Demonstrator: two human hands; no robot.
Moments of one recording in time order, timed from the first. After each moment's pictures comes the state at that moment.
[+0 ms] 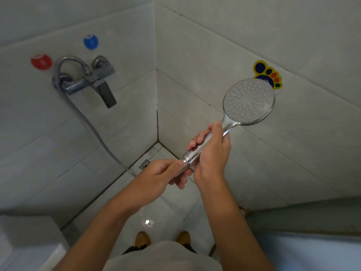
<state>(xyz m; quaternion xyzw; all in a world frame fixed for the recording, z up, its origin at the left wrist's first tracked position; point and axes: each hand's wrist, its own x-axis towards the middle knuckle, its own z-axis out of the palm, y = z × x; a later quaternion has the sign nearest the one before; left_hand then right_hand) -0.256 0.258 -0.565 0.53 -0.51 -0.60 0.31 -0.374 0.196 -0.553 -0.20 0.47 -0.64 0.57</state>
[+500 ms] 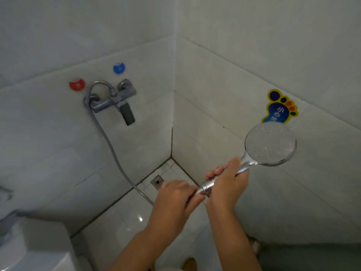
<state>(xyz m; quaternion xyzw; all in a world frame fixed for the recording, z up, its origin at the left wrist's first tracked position) -0.285 0.257 -0.600 0.63 -0.72 -0.15 0.25 -0.386 0.190 -0.579 -0.21 0.57 -0.65 0.45</state>
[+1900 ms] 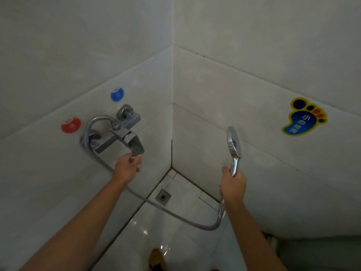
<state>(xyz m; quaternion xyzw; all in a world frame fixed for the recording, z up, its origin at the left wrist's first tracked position) -0.022 0.042 -0.703 0.76 -0.40 -0.39 0.33 -0.320 0.082 -0.681 -0.28 0.76 -0.47 0.35</state>
